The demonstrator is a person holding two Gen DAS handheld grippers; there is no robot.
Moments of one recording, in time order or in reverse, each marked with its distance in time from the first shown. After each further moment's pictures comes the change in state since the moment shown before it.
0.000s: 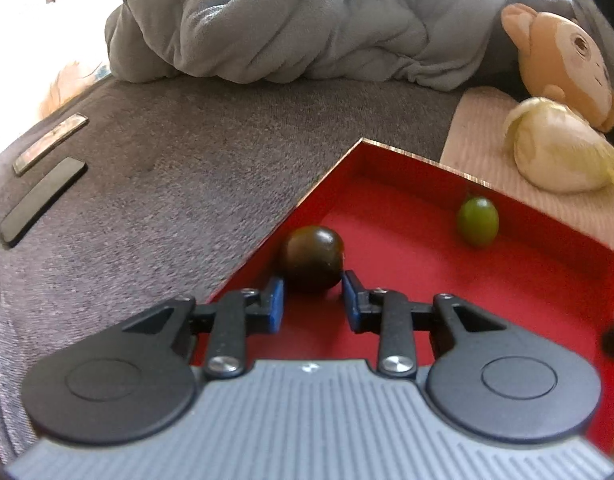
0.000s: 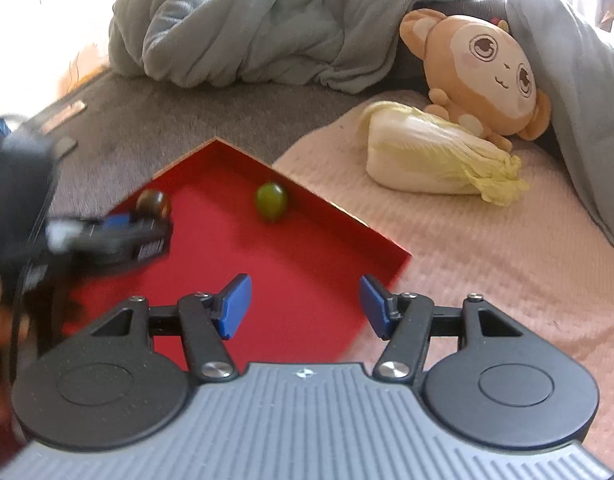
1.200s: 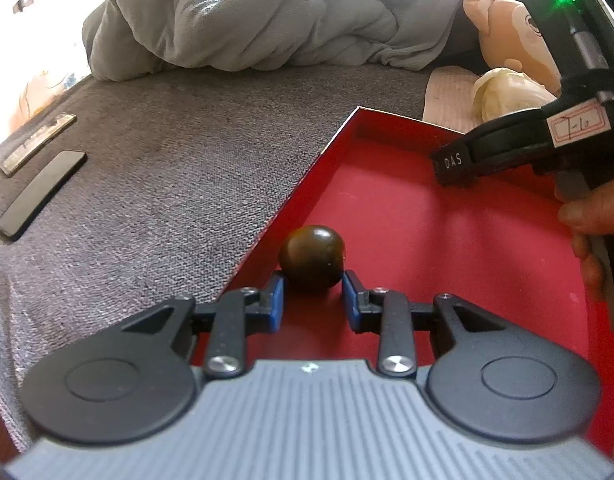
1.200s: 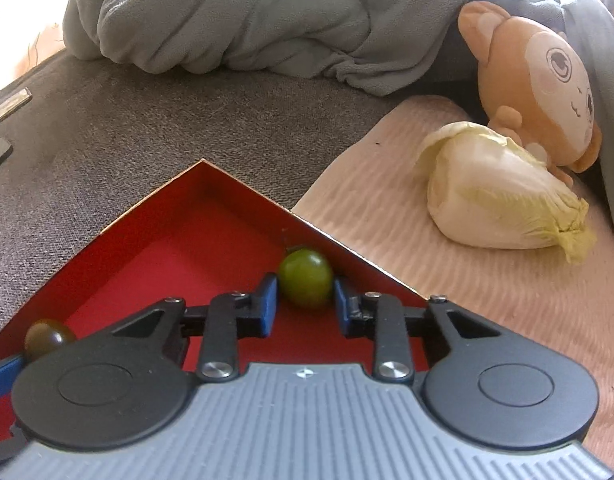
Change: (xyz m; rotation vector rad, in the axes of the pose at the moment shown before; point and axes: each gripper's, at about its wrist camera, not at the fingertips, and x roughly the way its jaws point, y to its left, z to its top) left arm -0.028 0.036 -0.028 0.073 0.003 -0.111; right arm 0.119 0.048 0.050 -0.022 0.033 -0.136
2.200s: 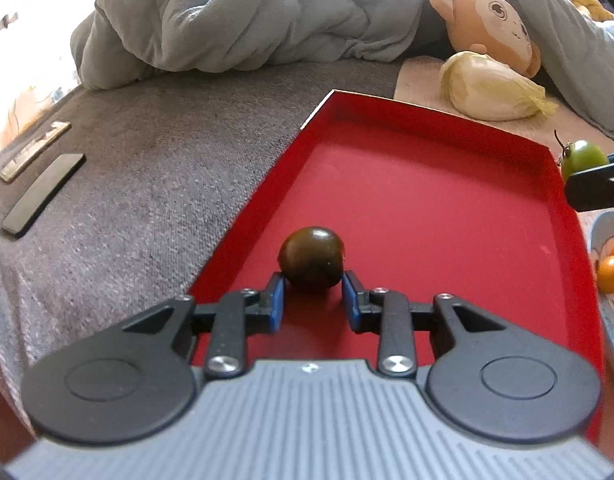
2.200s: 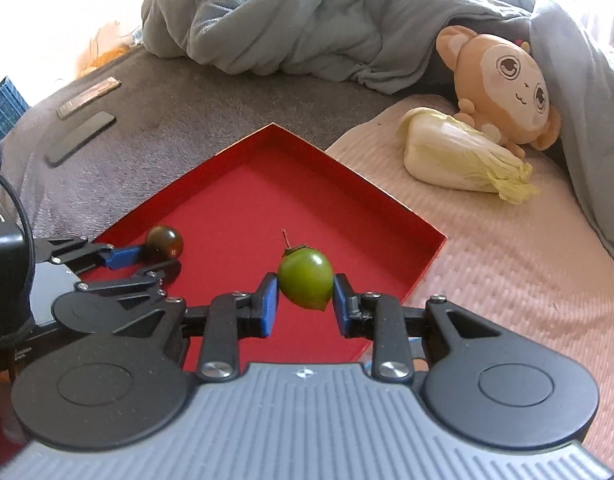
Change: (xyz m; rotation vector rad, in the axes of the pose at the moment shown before) left arm -0.031 -0.005 -0.026 0.056 -0.002 -0.039; right arm -0.167 -0.021 -0.067 -0.052 0.007 0.140
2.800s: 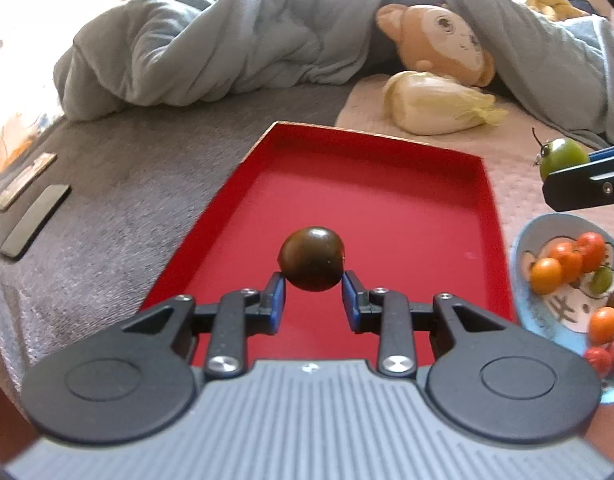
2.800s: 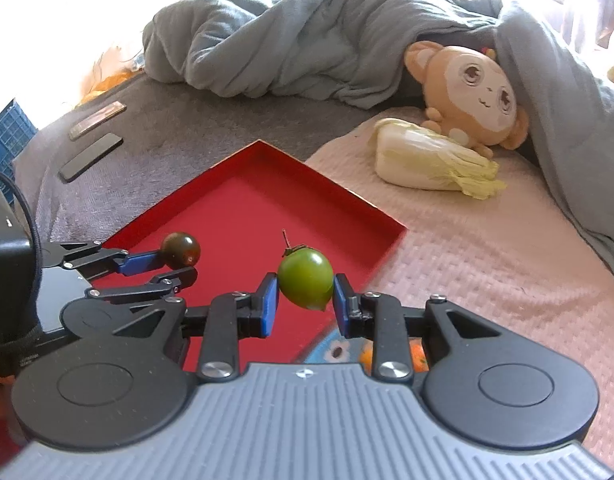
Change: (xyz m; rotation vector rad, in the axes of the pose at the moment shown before) left arm -0.039 -0.047 0.006 0.062 -0.052 -0.038; right arm -0.054 -0.032 -0.023 0.041 -0.062 0.009
